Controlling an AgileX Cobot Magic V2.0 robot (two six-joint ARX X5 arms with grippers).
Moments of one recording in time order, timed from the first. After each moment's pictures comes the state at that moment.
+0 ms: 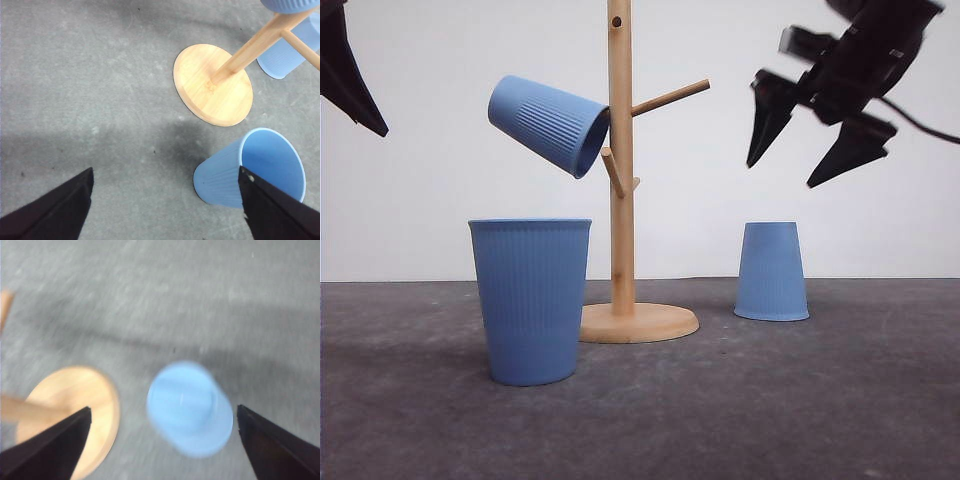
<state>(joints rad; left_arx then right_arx) -0.06 0.95 0.78 -0.54 0.38 -0.17 0.17 1.80 1.54 -0.51 -0.31 0.10</state>
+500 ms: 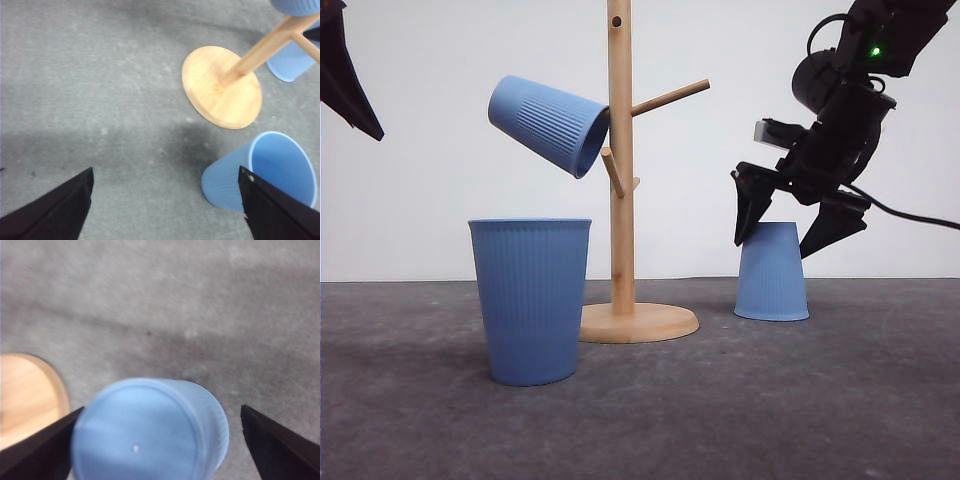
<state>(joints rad) -0.06 0.95 0.78 -0.54 0.35 -0.18 0.18 2.02 1.61 -0.50 -0.27 0.05</state>
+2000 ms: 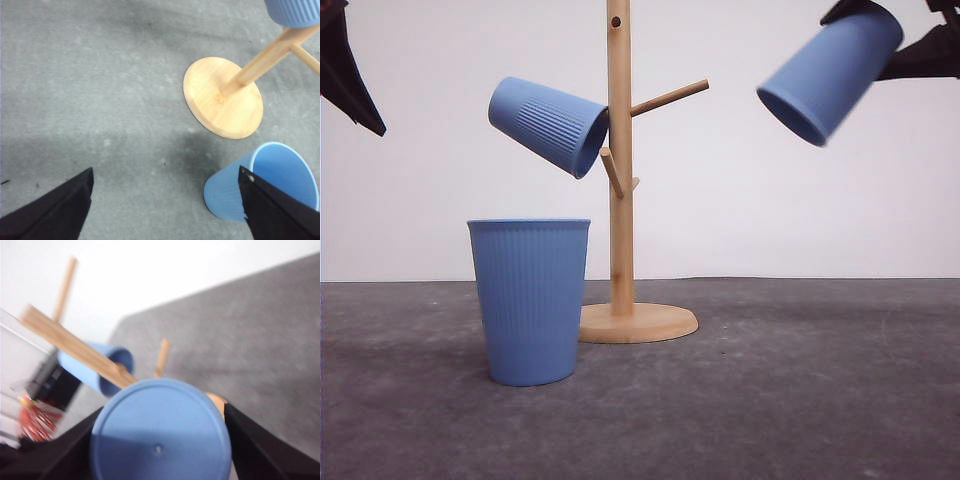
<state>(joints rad) -0.06 0.95 0.78 -0.51 0.34 -0.18 -0.06 1.29 1.06 -0.11 -0.87 0.50</state>
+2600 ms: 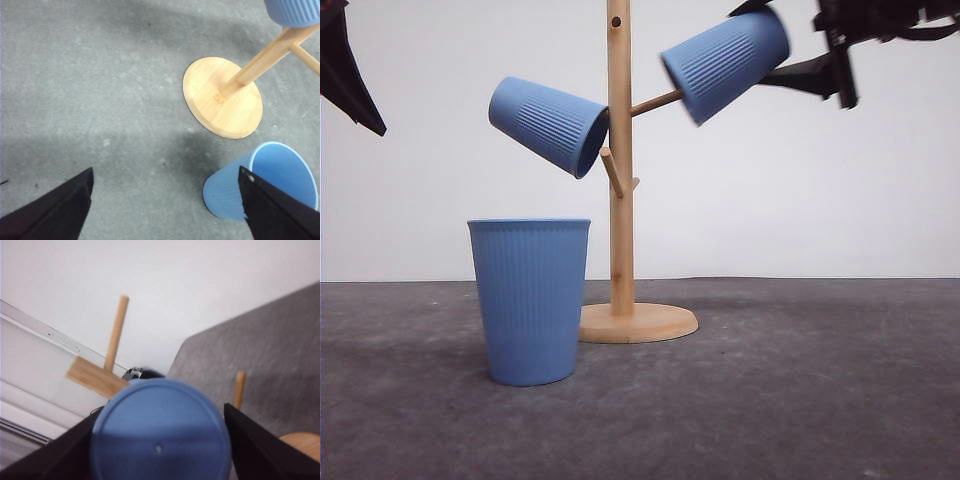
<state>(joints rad) -0.06 0.95 0.78 -0.51 0.34 -0.18 0.16 1.52 1.06 0.43 -0.80 0.95</state>
